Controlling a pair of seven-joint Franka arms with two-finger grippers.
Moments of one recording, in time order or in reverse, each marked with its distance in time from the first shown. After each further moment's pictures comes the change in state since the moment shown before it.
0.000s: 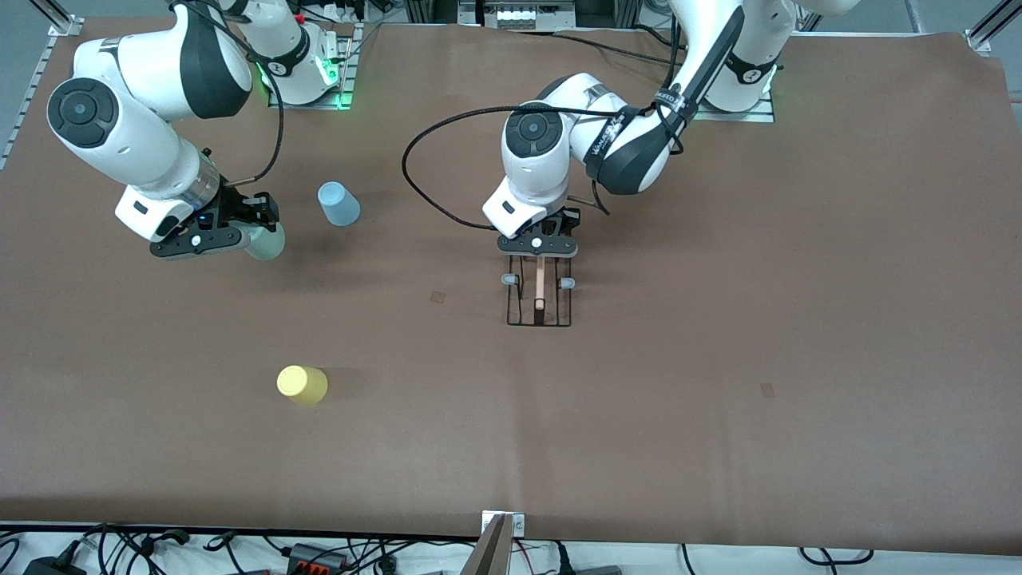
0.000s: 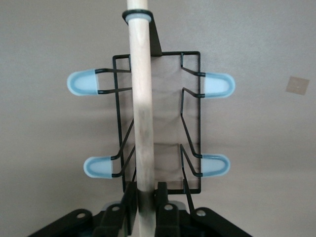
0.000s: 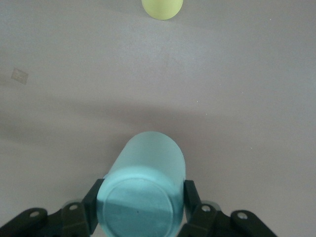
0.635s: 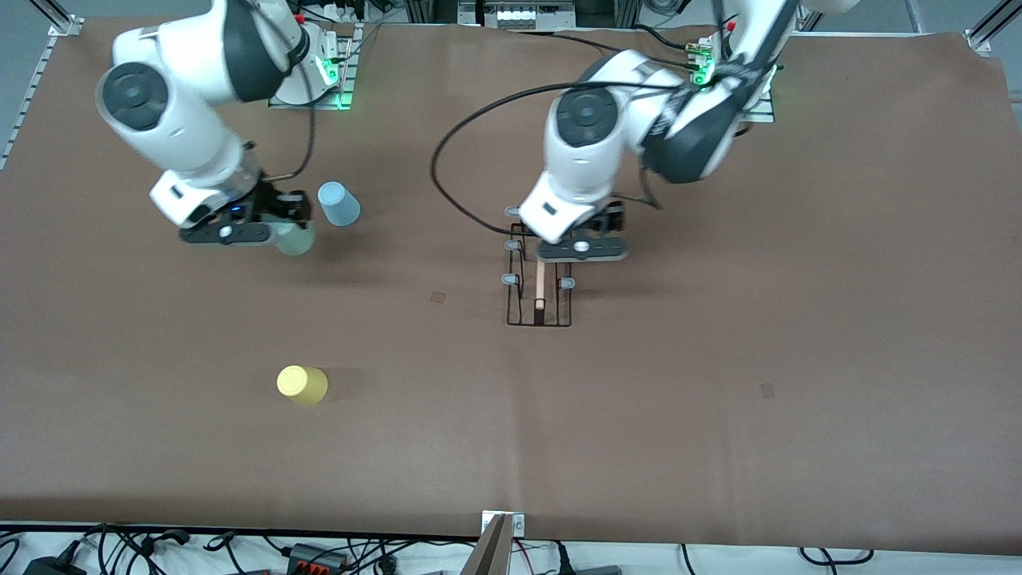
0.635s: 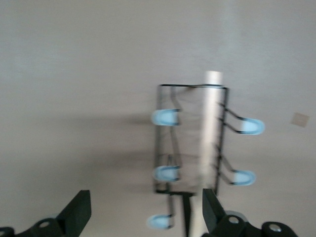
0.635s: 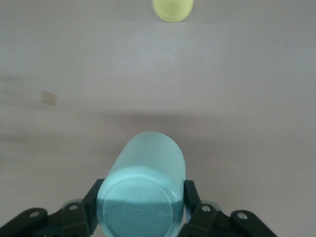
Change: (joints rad) left arm 0.115 -0.128 0.018 0.040 0.000 -0.173 0.045; right arm 0.065 -0.007 0.094 0.027 0.026 0.004 0.357
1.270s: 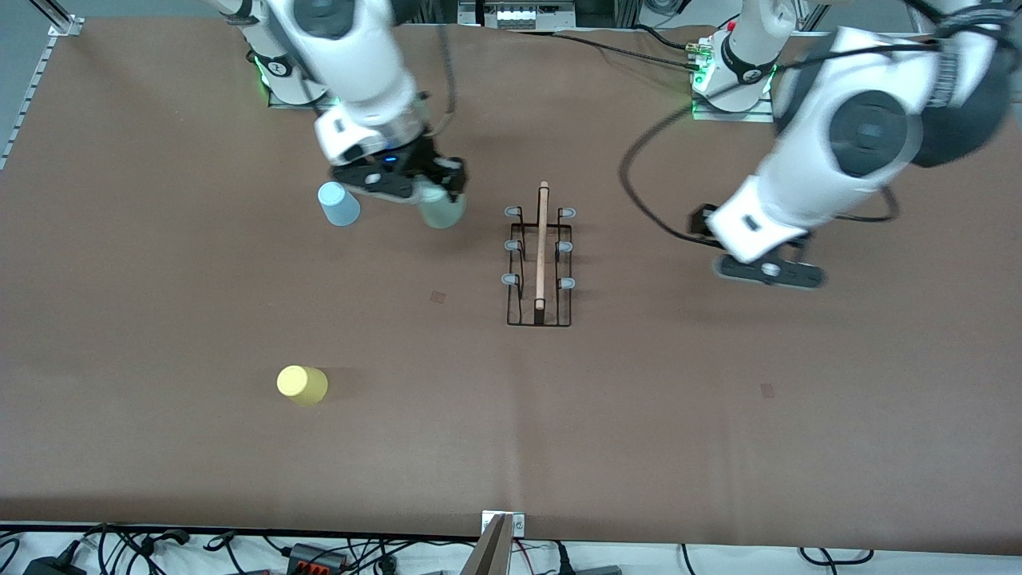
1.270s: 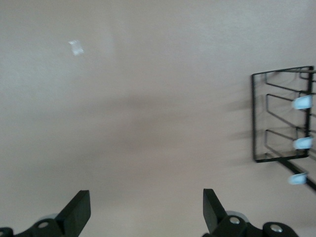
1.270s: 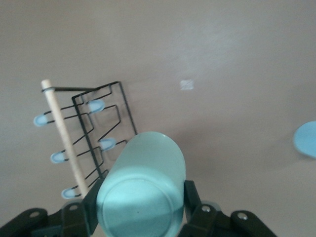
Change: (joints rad) left arm 0.356 -0.143 0.016 0.001 0.000 -0.222 0.603; right arm 0.299 0.191 0.116 0.296 0.001 0.049 0.724
